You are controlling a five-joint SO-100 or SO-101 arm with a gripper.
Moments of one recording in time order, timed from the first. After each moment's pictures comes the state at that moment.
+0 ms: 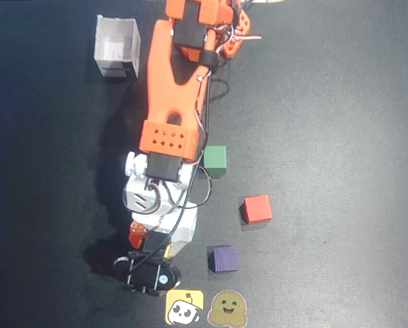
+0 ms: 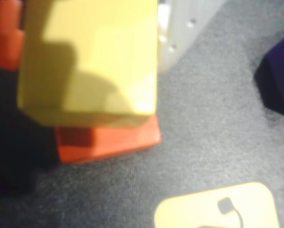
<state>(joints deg) 5.7 67.8 85.1 50.1 92.8</state>
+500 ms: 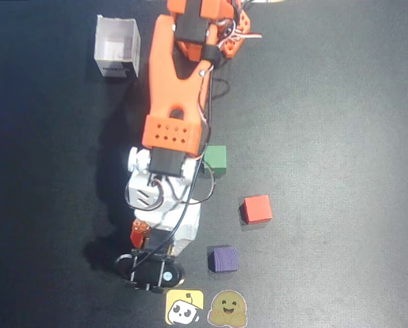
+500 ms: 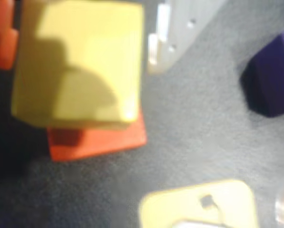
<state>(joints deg) 5.2 71.0 86.8 49.7 92.8</state>
